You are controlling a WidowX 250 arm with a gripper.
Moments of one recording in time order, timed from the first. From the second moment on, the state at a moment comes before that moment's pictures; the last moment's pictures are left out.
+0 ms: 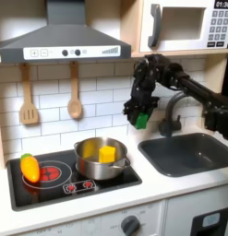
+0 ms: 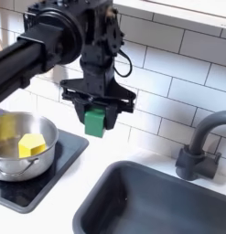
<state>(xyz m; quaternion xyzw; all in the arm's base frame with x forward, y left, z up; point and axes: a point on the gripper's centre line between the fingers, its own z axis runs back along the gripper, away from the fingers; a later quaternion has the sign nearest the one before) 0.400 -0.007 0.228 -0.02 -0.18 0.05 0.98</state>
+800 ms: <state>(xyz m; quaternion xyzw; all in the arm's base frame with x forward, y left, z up) 0.370 0.042 0.217 0.00 -0.16 0.11 0.98</state>
